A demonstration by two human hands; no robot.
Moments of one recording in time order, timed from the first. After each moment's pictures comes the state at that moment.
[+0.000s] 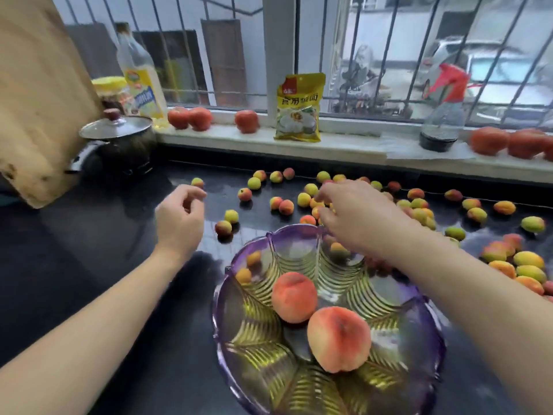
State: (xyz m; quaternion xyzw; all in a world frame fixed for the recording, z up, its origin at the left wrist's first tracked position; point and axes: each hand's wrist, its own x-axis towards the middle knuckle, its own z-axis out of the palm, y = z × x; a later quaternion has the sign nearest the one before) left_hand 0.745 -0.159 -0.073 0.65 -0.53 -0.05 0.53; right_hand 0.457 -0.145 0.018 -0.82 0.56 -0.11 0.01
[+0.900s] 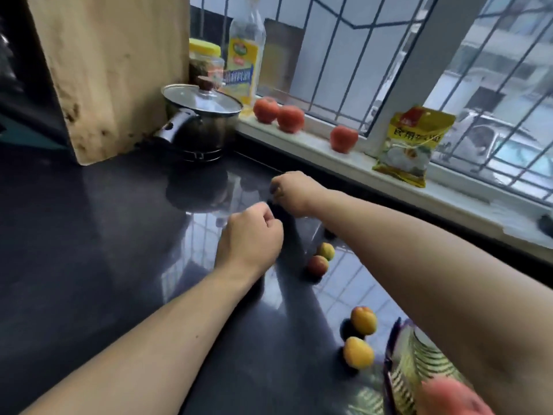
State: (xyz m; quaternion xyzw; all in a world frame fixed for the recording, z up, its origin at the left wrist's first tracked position) left_hand 0.823 -0.198 -0.097 0.73 -0.48 -0.17 0.47; right_hand 0.746 -0.356 -0.051 -0.90 0.43 0.03 0.00
